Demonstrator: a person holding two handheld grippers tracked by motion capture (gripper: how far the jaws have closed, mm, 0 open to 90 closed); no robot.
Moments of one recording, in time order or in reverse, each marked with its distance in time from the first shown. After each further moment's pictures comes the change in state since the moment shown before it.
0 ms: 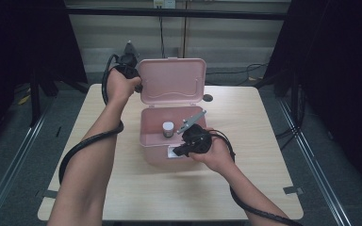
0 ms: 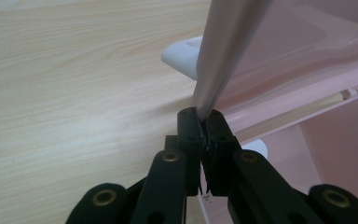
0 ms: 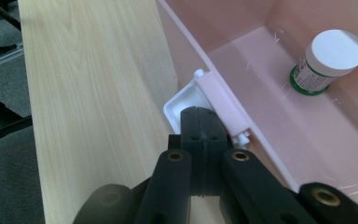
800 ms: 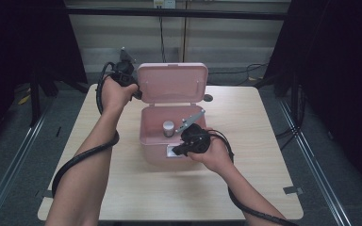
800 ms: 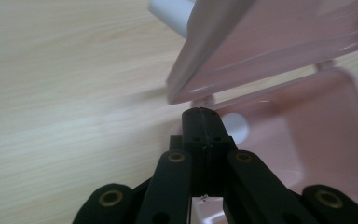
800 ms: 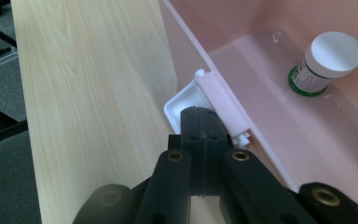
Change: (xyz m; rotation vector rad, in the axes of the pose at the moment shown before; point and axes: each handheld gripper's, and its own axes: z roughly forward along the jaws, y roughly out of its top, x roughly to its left) left arm -0.001 -0.026 -0.009 -0.014 -0.044 0.015; right arm 0.001 0.002 0.002 -0.007 -0.012 0.015
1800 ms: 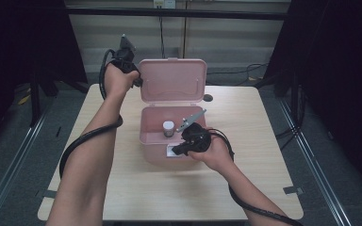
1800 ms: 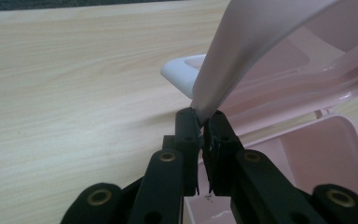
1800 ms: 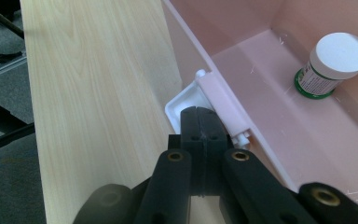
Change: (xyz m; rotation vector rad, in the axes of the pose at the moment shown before) left arm 0.009 0.039 -0.001 -0.023 -0.011 -0.045; right arm -0.004 -0.001 0.000 -0.008 0.027 0.007
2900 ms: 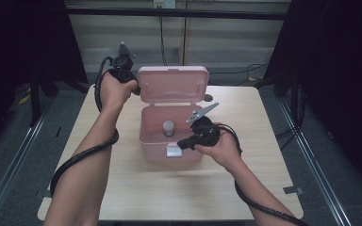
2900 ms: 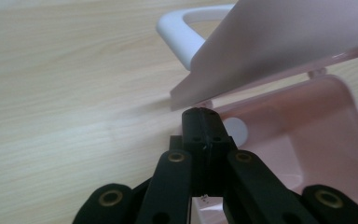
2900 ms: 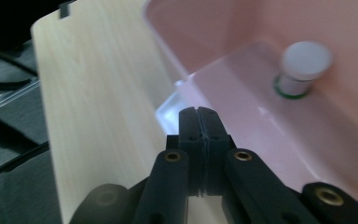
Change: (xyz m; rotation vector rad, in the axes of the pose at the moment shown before) left arm -0.012 -0.035 -0.017 -0.006 0.027 0.061; right arm -0.011 -0.001 -0.031 -0.068 -0.012 0.080
